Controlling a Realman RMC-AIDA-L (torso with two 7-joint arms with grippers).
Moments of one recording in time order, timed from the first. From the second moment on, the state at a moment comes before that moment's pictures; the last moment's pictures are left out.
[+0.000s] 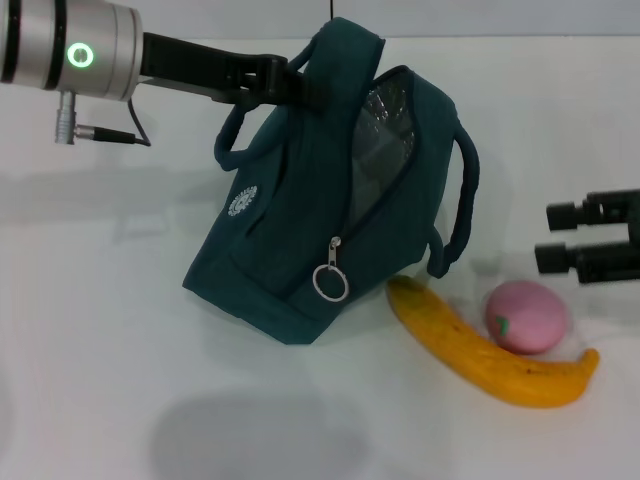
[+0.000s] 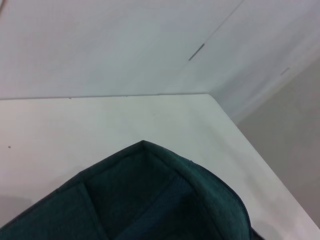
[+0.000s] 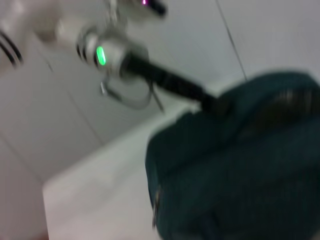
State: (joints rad) left arm -0.75 -2.06 0.87 0.98 2.11 1.54 -2.46; right arm 0.33 2.00 -0.99 -1.29 -1.82 -1.77 2.02
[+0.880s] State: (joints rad) left arm -0.76 -2.05 0.87 0.98 2.10 1.52 -2.48; right arm 0.69 2.02 -1.42 -1.56 -2.32 -1.89 2.69
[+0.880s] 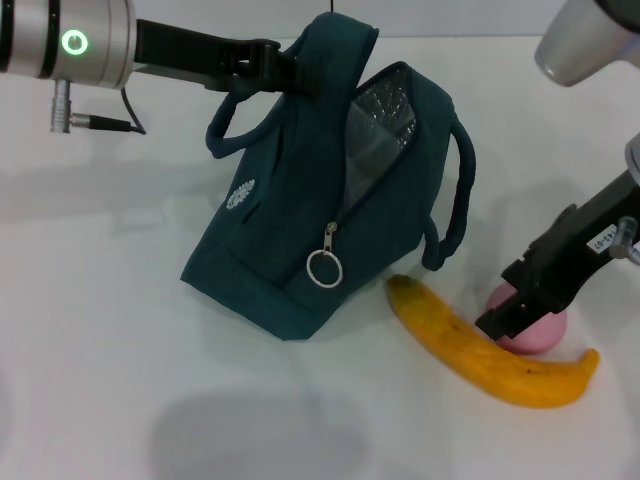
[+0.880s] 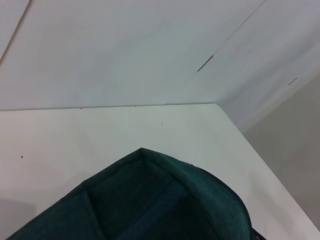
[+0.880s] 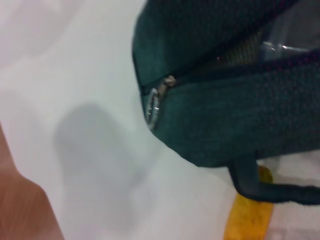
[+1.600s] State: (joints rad) left arm -0.76 -2.05 0.87 0.98 2.10 1.52 -2.48; right arm 0.78 2.02 -1.58 -1.25 -2.34 -1.68 2.65
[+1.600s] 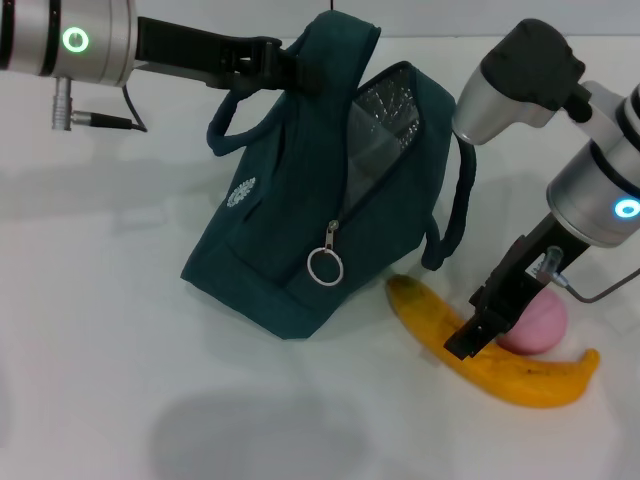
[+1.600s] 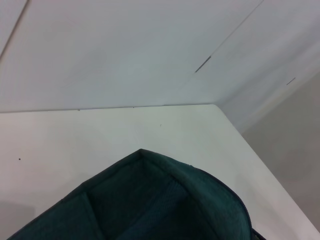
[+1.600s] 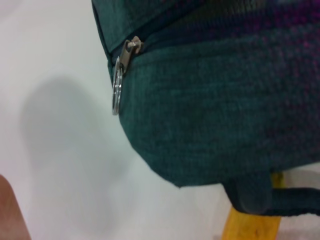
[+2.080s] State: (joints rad) left arm -0.76 -2.05 0.87 0.98 2.10 1.52 -2.47; right arm 0.81 2.02 -1.62 -1.17 -2.33 -1.61 2.63
